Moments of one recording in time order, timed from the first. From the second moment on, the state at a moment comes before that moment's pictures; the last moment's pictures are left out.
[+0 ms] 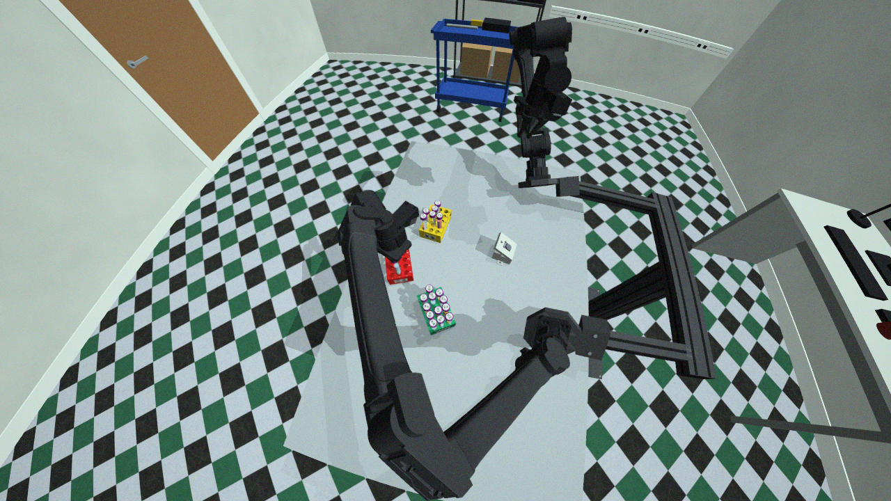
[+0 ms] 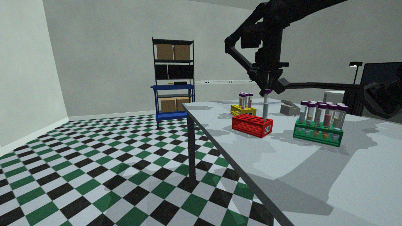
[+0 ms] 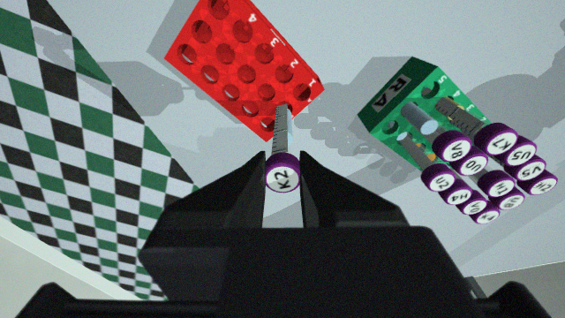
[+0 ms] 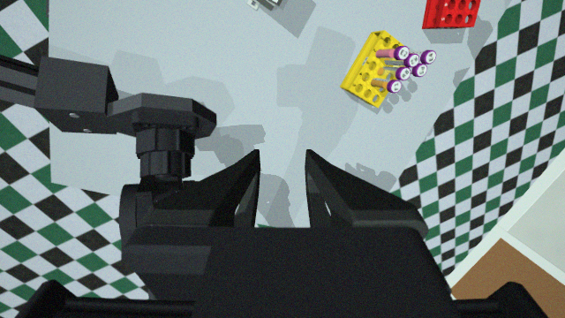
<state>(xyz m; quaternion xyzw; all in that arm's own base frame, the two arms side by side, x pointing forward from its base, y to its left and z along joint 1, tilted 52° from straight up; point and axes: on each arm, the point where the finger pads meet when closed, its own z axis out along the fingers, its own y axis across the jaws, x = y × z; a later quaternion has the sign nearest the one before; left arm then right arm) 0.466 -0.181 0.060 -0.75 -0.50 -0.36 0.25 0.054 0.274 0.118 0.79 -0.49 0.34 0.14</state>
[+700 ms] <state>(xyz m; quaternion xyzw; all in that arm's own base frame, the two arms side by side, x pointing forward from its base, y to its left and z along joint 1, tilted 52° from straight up) 0.467 -0.178 0.059 -0.75 -0.50 -0.36 0.25 0.054 0.274 0.118 0.79 -0.49 0.34 0.14</state>
